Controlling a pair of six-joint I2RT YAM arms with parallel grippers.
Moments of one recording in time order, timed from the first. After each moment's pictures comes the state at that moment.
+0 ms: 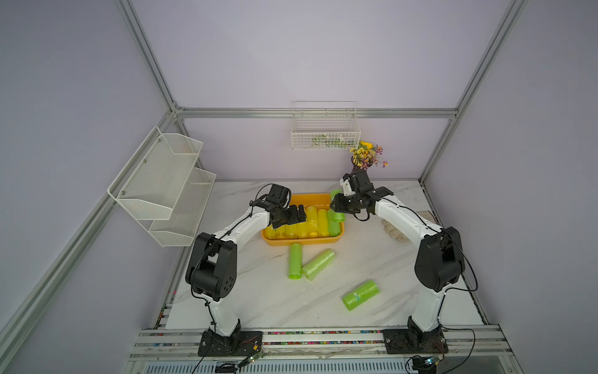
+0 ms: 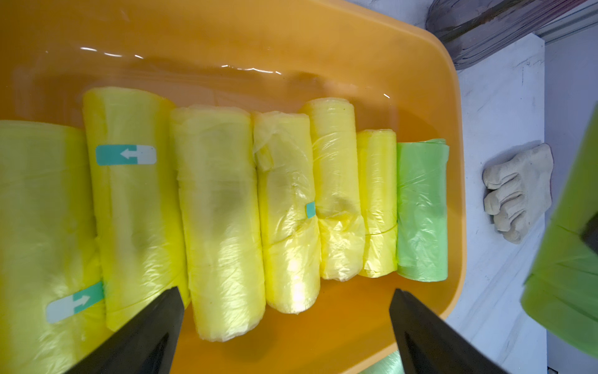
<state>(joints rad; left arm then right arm) -0.37 1.81 1.39 -0.54 0.18 -0.52 0.41 1.91 1.63 -0.59 -0.23 0.43</state>
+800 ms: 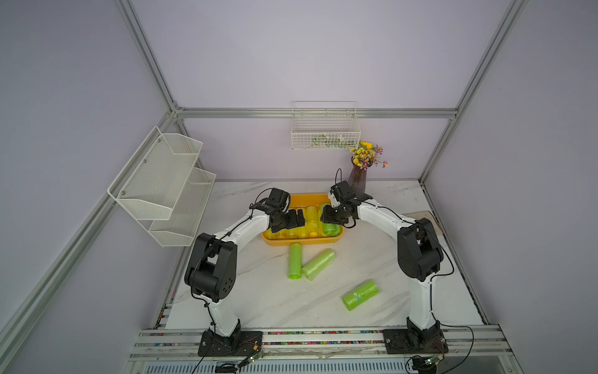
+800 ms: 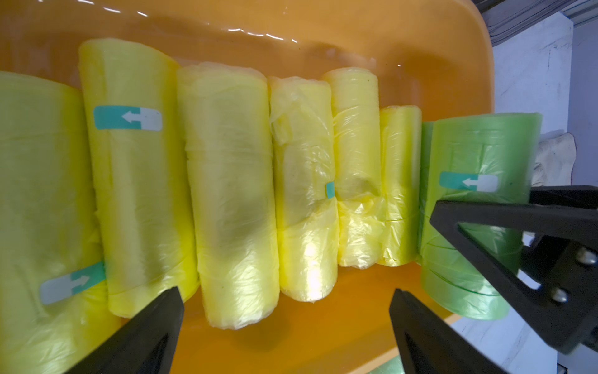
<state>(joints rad) -0.37 1.80 1.34 -0.53 0.17 -0.52 0.47 2.07 1.65 -0.59 -0.21 0.48</state>
